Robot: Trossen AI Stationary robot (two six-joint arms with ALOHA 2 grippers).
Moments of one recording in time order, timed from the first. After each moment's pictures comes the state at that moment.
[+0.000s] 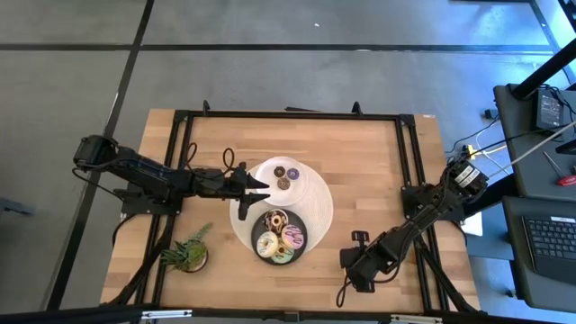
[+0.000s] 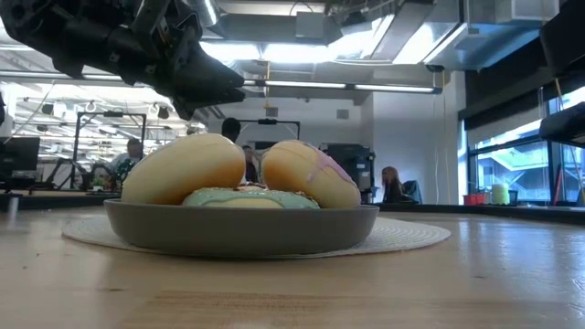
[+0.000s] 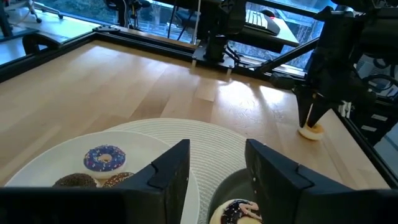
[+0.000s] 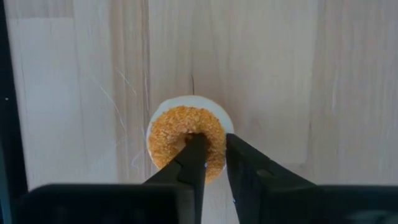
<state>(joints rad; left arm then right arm) -0.09 1.23 0.38 0.64 -0.19 -0.27 0.74 1.73 0.97 -0.55 0.08 0.75</state>
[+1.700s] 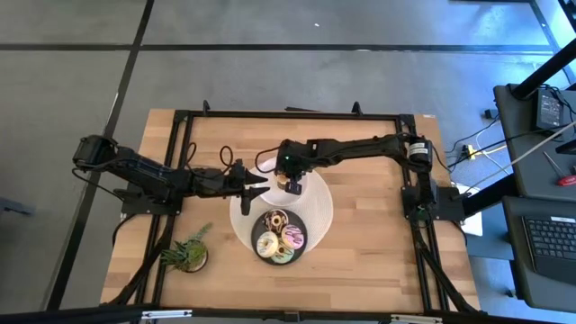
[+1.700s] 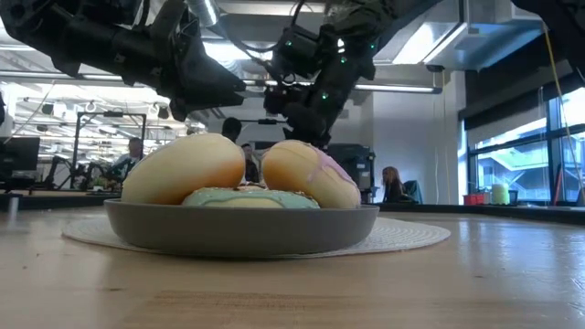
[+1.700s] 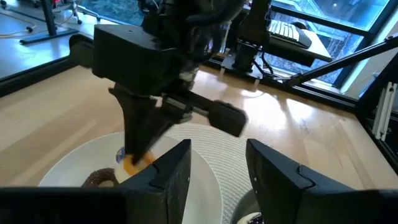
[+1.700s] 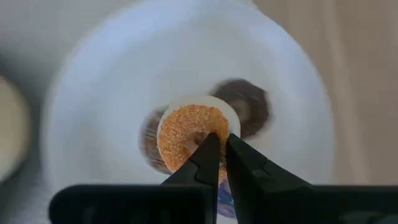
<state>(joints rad) -0.09 1.23 0.38 0.63 -0.31 -0.32 -0.17 2.03 1.47 -0.47 -0.02 -0.08</state>
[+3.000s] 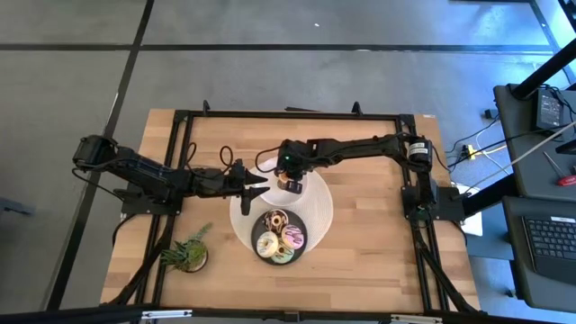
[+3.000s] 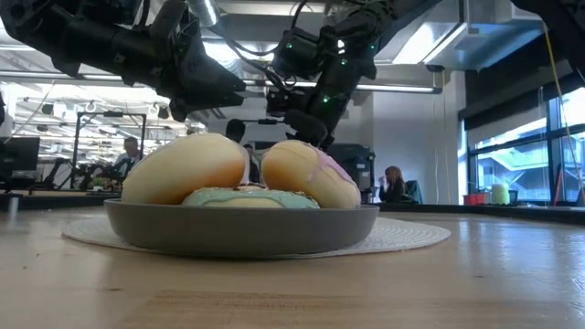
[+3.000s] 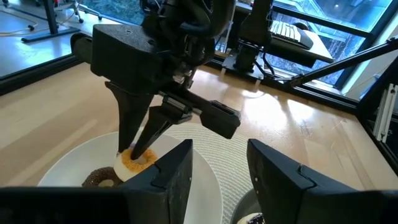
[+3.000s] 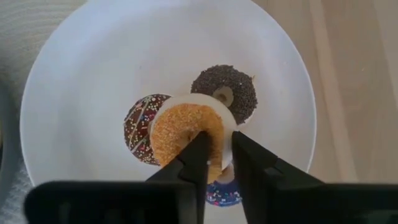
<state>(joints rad) -0.09 1.23 0.38 0.63 -0.31 -0.33 -0.17 2.03 1.47 -0.50 0.04 -0.06</state>
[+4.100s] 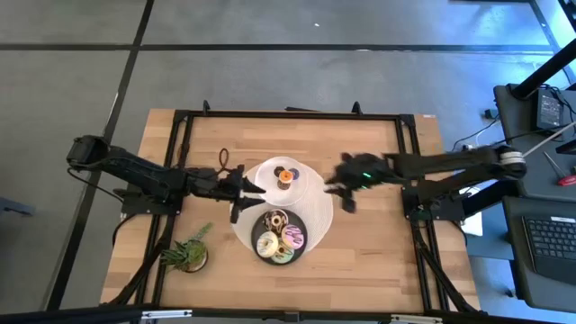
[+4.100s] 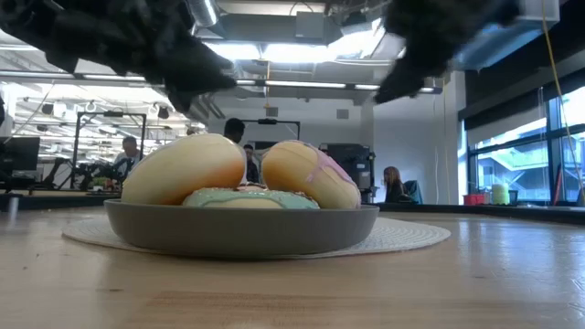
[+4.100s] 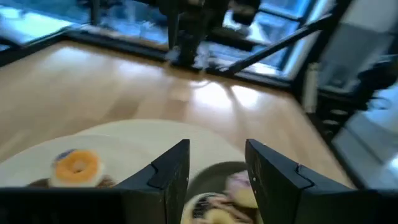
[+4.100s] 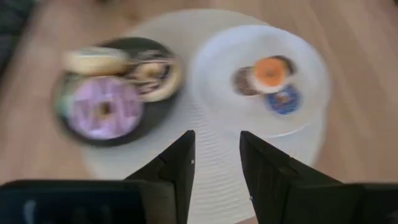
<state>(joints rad) -0.11 1.15 0.36 0.58 -0.11 -0.28 0.00 1.23 0.82 -0.30 0.00 0.08</state>
